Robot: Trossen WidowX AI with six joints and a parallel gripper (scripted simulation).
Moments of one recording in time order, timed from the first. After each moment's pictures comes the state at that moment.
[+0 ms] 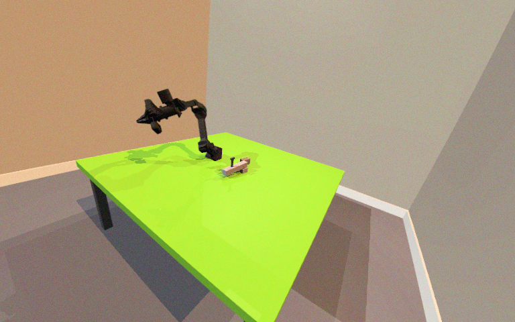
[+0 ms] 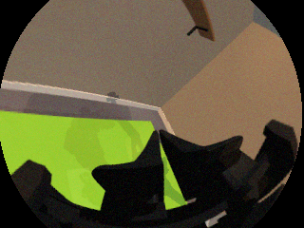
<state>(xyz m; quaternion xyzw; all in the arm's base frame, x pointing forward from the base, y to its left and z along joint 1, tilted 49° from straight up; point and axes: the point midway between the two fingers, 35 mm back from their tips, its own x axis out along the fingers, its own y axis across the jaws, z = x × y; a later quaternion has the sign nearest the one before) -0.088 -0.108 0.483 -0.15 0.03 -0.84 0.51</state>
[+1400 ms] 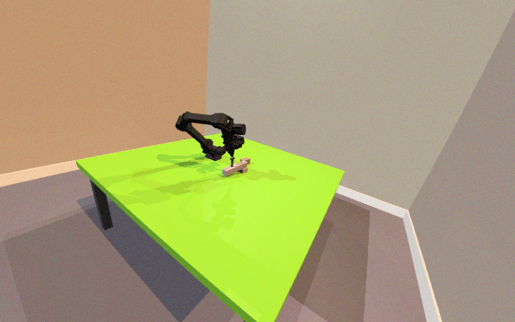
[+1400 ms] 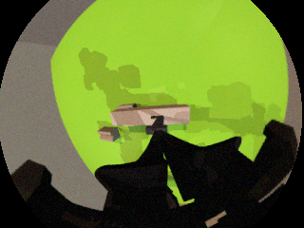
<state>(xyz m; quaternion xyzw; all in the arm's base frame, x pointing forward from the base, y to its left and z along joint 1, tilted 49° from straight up) 0.255 0.059 0.184 -0.20 0.61 -0.13 0.75</state>
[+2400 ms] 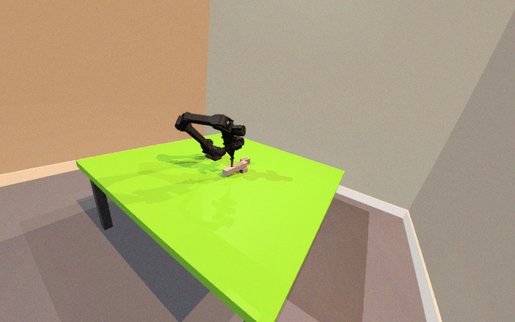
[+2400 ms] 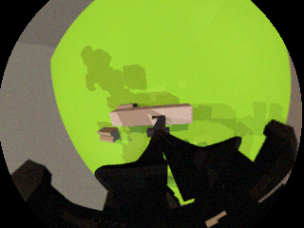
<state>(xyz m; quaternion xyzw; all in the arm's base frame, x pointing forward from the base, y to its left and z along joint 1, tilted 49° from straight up) 0.255 0.056 0.175 -0.19 0.62 -0.13 0.75</state>
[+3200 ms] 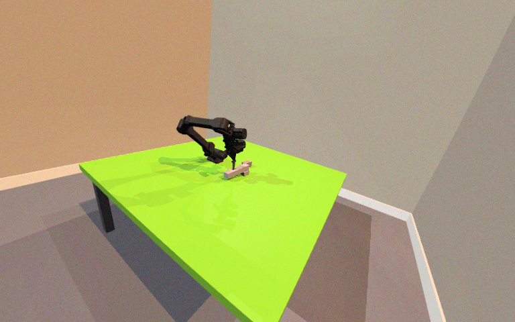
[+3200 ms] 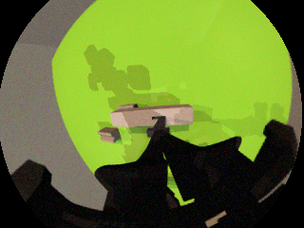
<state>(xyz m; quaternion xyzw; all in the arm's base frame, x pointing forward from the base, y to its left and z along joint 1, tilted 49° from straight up) 0.255 0.056 0.174 -0.19 0.61 -0.13 0.75</state>
